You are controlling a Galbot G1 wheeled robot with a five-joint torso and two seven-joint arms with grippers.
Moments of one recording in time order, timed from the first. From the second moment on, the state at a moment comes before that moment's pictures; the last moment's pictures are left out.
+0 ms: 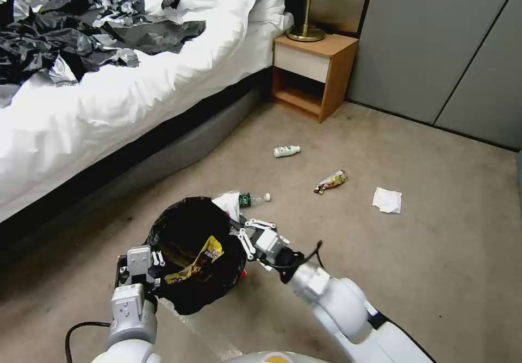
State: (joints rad) left arm 1.82 -1.50 -0.55 -2.30 0.01 0.34 -0.28; right arm -1.16 1.22 -0.11 1.84 0.03 0.28 -0.20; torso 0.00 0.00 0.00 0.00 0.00
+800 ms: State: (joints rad) left arm 1.81 -1.50 -0.52 -2.29 0.02 0.34 -0.28; right arm -1.09 1.25 -0.24 1.76 0.04 0.20 -0.15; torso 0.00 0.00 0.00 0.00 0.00
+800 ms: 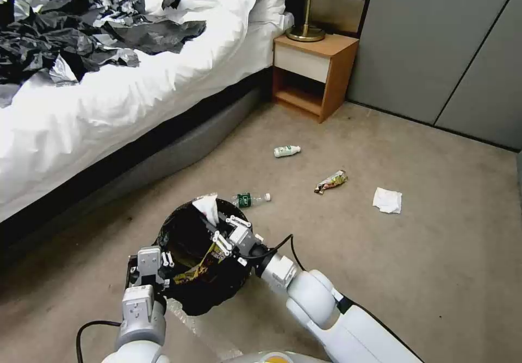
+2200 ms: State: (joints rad) left arm 1.78 -1.49 -0.54 -2.27 0.01 0.31 -0.26; right arm -1.54 1.24 0.27 2.21 0.03 0.16 0.11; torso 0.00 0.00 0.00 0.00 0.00
